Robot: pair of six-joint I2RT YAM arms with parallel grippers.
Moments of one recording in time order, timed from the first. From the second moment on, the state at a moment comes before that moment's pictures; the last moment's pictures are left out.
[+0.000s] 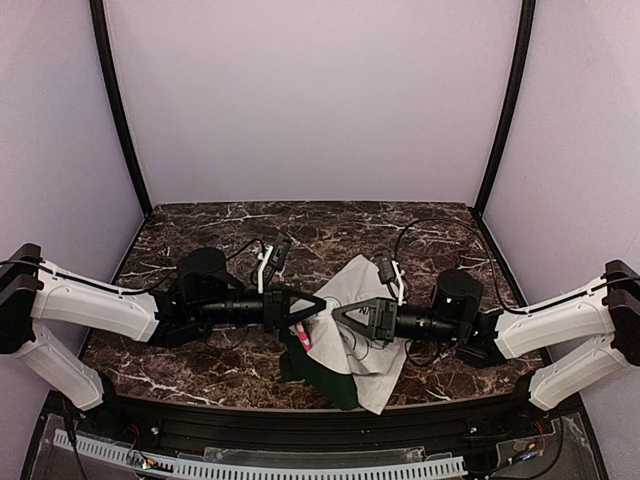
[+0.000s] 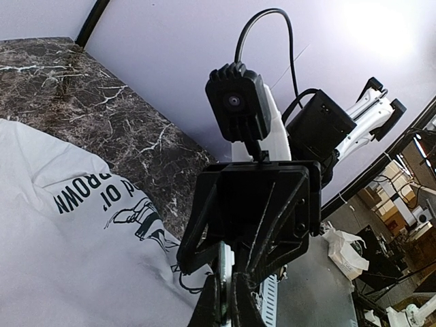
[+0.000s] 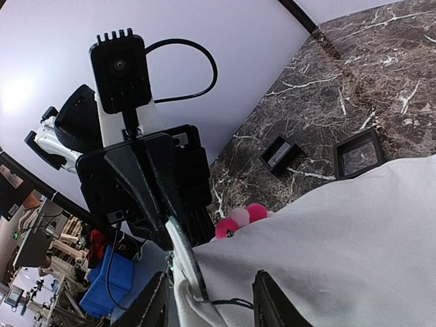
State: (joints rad) left arm -0.99 1.47 0.68 0.69 0.43 -0.61; right arm 0.99 1.32 0.43 0.83 -0.35 0.81
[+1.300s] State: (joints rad) left arm -0.98 1.48 0.68 0.68 0.44 -0.61; right arm 0.99 1.38 0.44 0.90 -0.37 0.87
